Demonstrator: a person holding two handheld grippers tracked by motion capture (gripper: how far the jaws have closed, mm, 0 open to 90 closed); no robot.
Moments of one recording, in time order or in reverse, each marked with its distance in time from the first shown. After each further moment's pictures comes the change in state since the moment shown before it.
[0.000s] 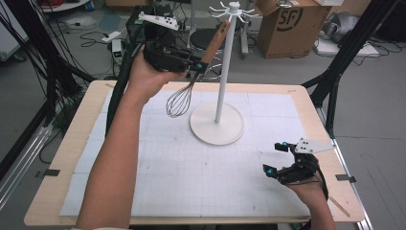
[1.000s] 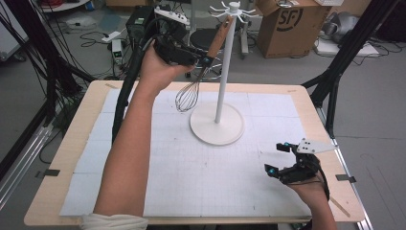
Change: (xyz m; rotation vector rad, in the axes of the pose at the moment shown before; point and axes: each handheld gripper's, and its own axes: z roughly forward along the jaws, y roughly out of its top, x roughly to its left) left arm 0.018 0.009 0.021 0.048 0.073 -0.022; right arm -0.004 -0.003 -0.003 -0.001 -0.008 0.015
